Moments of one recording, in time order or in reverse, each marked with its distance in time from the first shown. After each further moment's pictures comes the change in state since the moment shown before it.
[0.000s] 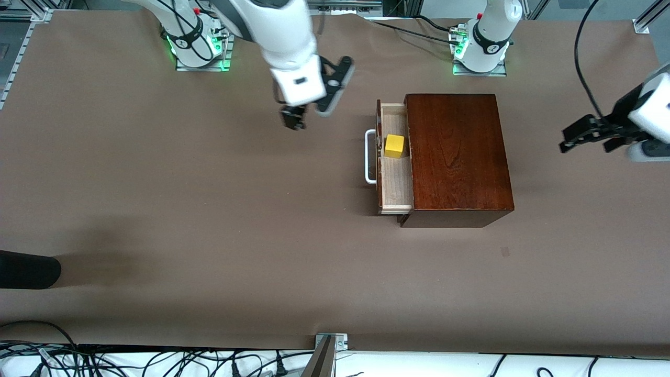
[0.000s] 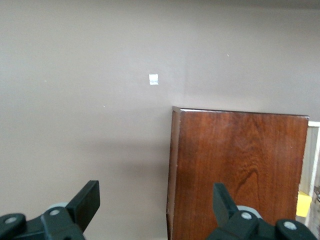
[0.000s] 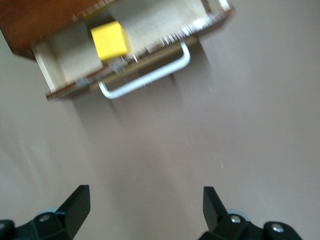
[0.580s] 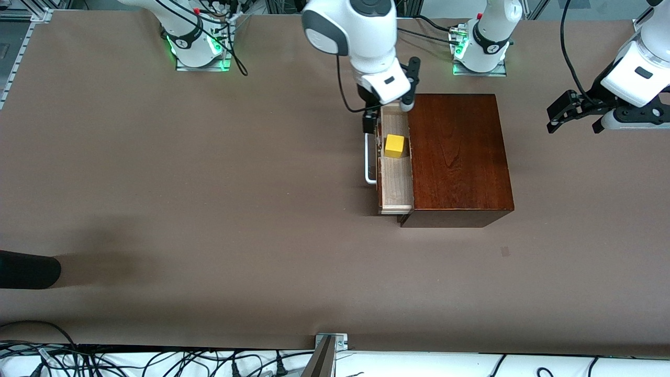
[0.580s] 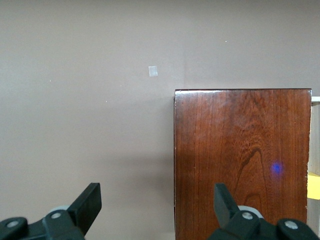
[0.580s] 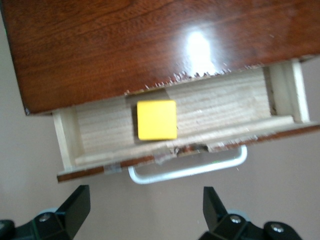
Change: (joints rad) left arm -0.044 -0.130 -0.024 -0.154 0.050 0.034 0.000; right arm 0.215 0.291 -0.006 0.250 -0.155 0.115 0.001
